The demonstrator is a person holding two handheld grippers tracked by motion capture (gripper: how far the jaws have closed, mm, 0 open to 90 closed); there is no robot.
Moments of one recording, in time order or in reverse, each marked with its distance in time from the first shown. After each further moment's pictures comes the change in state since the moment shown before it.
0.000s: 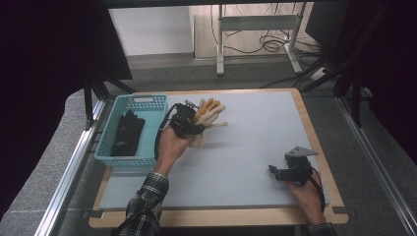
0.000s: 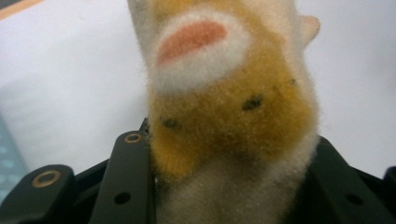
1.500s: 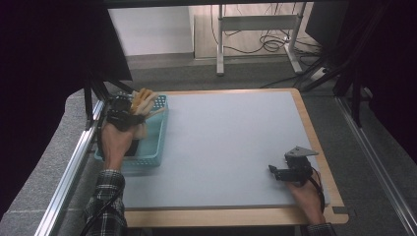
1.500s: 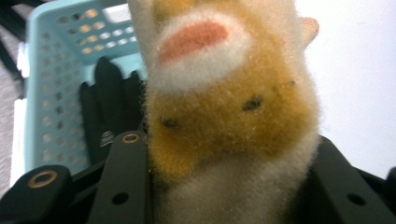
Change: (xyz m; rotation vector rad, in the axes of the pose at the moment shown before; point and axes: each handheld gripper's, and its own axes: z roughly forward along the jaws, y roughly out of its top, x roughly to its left) left arm 0.133 -0.066 -0.085 0.008 0.308 -0.295; right arm 0.000 0.000 0.000 0.000 -0.001 -0.001
